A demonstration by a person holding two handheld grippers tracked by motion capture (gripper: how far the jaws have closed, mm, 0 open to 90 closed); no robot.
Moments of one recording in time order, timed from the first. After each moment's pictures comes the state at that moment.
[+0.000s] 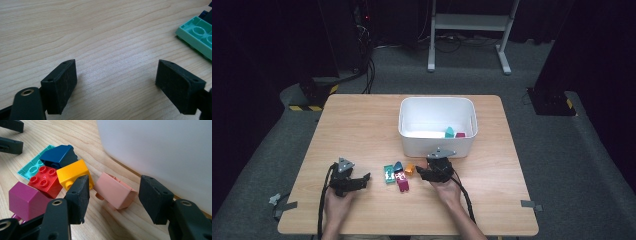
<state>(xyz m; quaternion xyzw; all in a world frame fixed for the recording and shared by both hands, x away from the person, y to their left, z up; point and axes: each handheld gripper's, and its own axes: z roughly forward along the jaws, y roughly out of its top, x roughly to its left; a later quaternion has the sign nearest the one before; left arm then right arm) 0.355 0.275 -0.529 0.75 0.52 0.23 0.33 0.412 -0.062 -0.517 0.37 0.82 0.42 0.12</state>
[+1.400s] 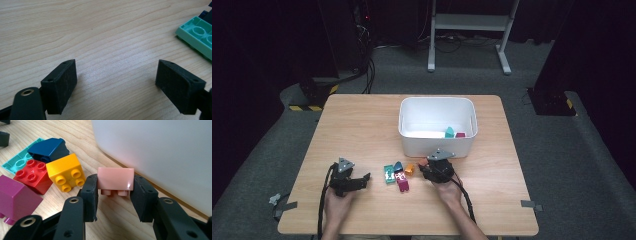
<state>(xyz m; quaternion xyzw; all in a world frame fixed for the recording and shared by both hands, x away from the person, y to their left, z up) 0.355 0.275 -0.529 0.75 0.52 0.23 0.33 0.410 -0.063 -0.520 0.36 0.83 0.40 0.15</state>
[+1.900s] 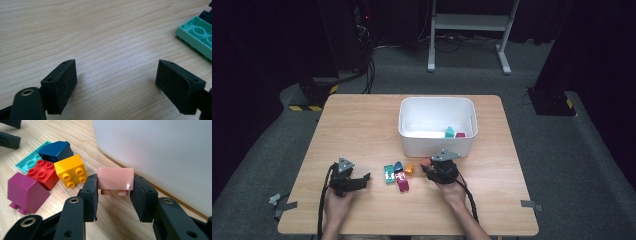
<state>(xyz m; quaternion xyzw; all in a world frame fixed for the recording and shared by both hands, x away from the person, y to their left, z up) 0.355 0.275 -0.529 0.75 0.52 0.23 0.33 0.403 -0.076 -0.511 0.36 0.83 0.41 0.14</state>
